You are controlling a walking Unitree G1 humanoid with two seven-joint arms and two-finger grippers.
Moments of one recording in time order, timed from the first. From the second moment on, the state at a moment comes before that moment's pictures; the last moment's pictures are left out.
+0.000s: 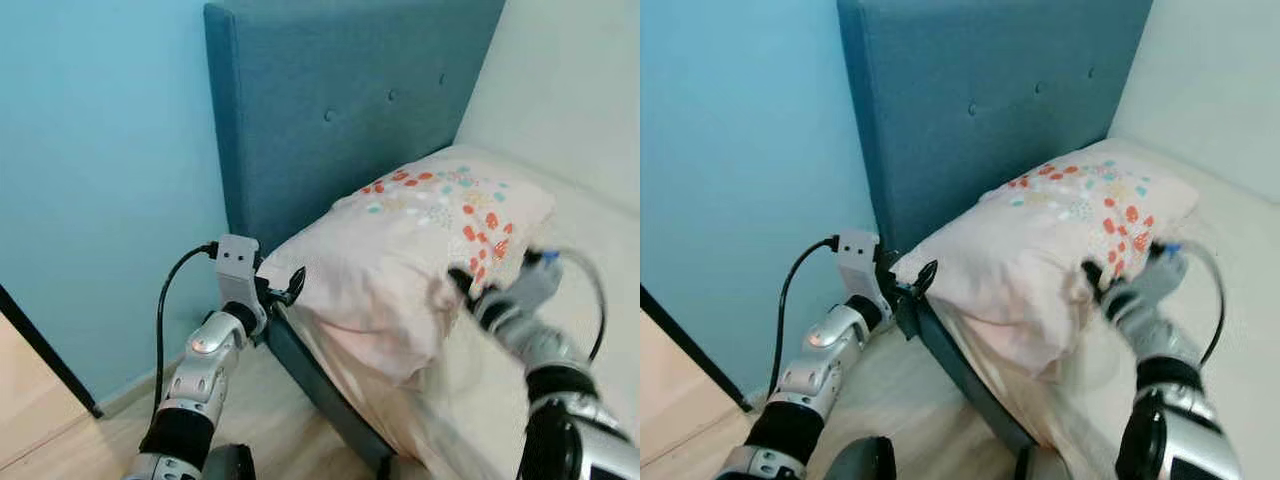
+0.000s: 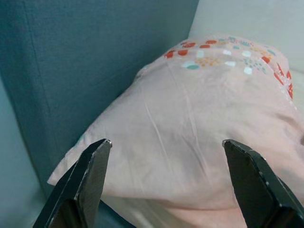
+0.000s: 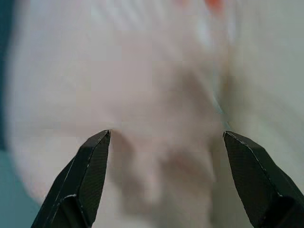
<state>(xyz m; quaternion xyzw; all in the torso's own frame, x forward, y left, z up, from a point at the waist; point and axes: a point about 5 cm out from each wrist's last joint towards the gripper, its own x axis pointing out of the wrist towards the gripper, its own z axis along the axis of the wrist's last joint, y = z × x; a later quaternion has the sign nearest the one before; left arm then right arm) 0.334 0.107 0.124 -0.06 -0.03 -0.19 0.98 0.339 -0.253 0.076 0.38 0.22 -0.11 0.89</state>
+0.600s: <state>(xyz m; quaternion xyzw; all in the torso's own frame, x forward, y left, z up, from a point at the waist) 0.286 0.145 0.109 0.00 0.01 -0.18 0.98 0.331 -0.193 0.042 0.51 0.16 -0.05 0.84</state>
